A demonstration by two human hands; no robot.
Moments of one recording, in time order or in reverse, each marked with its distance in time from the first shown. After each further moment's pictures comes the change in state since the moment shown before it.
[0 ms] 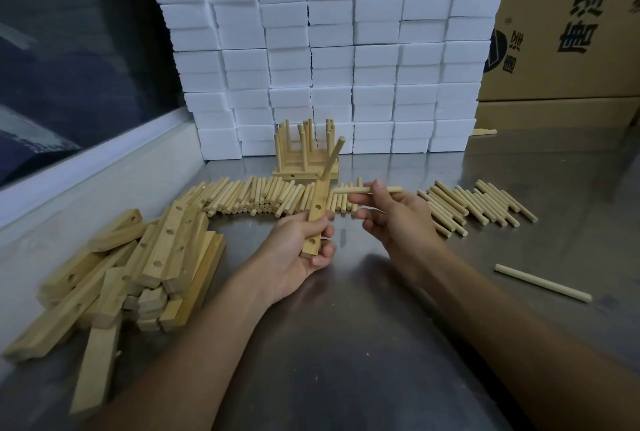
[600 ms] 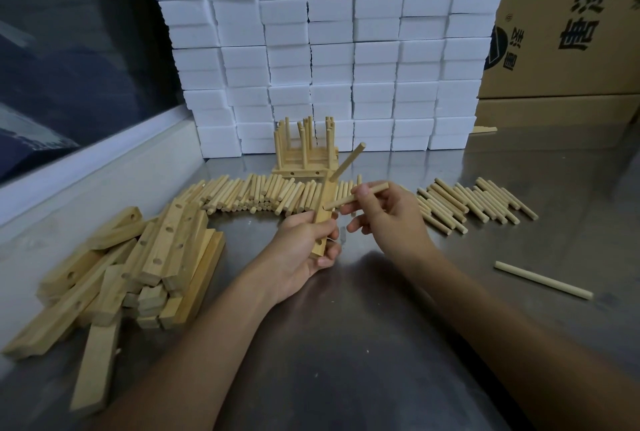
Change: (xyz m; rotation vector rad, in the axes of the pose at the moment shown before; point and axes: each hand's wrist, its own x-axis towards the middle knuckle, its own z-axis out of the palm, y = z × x) left_hand 0.002 -0.007 0.006 0.140 0.004 0.072; right_hand -0.008 0.004 0.004 -0.364 -0.086 -0.300
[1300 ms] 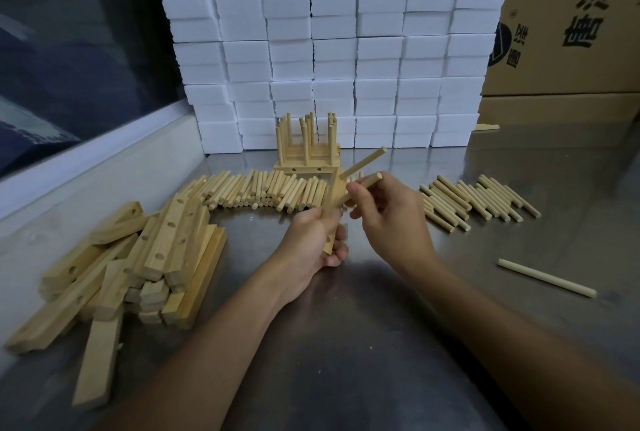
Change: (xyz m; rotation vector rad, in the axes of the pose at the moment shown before) left_hand -0.005 -0.001 0.009 0.088 0.044 0.032; right_hand 0.000 0.005 0.006 -0.422 0.112 -0.316
